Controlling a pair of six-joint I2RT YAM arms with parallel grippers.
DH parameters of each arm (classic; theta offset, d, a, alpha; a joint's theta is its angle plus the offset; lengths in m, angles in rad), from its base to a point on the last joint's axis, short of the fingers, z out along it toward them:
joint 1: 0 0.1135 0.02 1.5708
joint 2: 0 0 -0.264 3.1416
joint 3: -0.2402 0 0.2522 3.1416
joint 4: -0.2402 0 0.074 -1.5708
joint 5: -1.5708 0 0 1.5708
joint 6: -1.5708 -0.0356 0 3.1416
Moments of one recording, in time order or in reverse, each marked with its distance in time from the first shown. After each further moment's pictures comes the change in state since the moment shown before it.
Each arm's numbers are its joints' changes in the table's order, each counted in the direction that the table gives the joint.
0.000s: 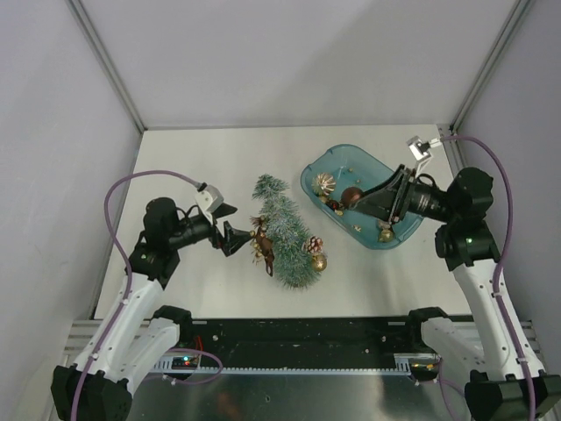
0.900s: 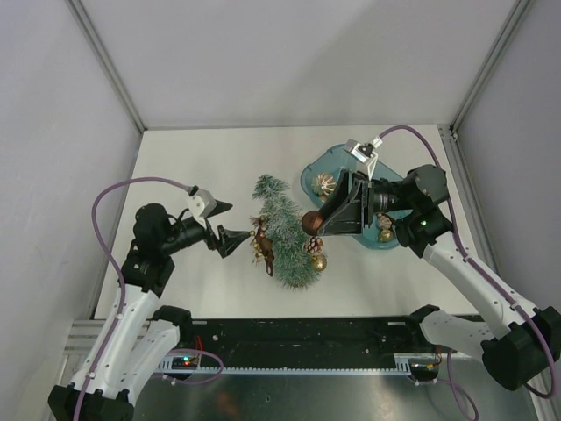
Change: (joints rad) left arm 0.018 0.100 -0.007 0.000 0.002 -0.008; right arm 0.405 -0.215 0.006 0.607 0.184 -0.304
